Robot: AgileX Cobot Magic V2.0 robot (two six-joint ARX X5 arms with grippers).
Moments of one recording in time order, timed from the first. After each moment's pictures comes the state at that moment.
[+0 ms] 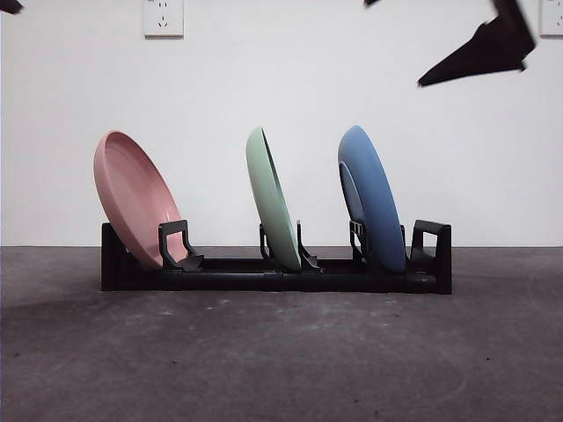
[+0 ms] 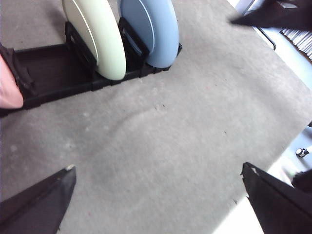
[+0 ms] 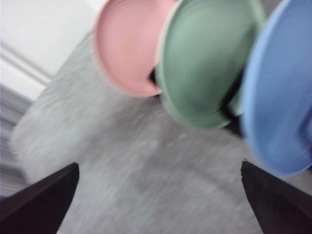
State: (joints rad) left arm -0.28 0.78 1.02 -0.85 0.54 -0.07; right arm 0.24 1.31 1.20 -0.56 -0.68 0.19
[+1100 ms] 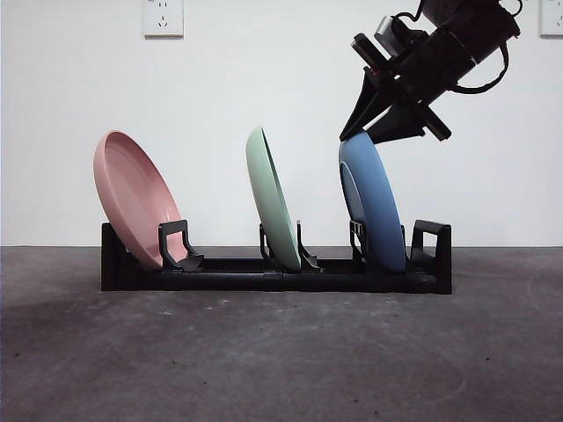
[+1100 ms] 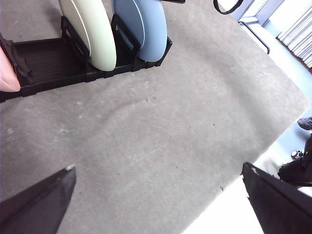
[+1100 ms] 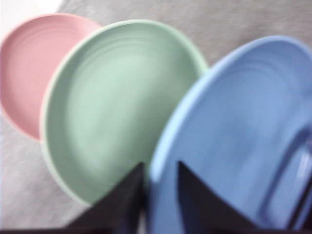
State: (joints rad) left arm -0.28 0.65 1.02 -0.96 0.54 -0.09; right arm 0.24 1.79 1.51 -0.43 -0.64 0.19
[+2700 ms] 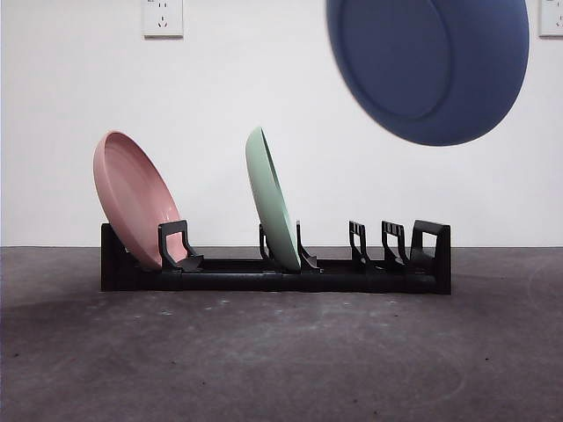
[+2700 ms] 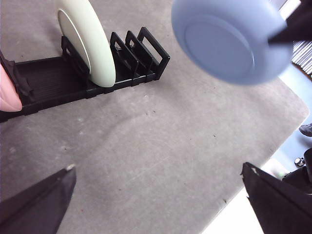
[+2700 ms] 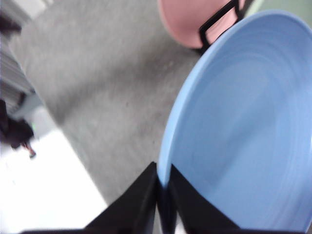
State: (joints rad) left arm -0.28 0.66 1.02 -0.90 0.54 -0.09; right arm 0.61 1.22 1.48 -1.06 -0.39 0.00
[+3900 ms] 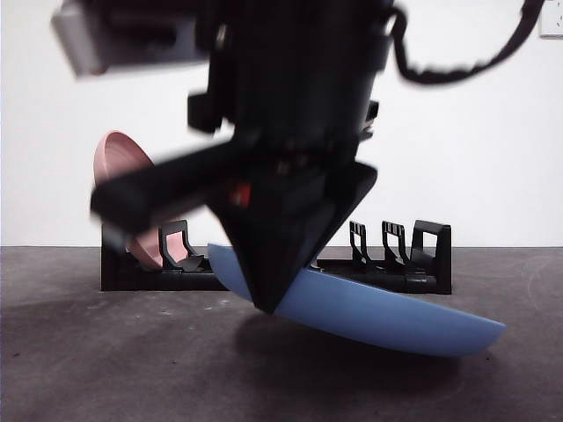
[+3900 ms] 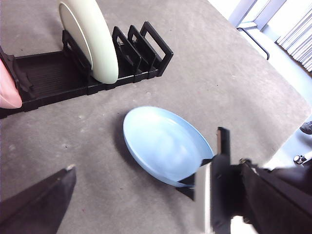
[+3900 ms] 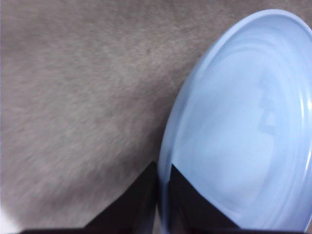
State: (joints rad) left arm -0.28 0.69 1.02 -0.89 0.54 -0.09; right arm 1.28 1.62 1.04 -0.64 0.43 0.24
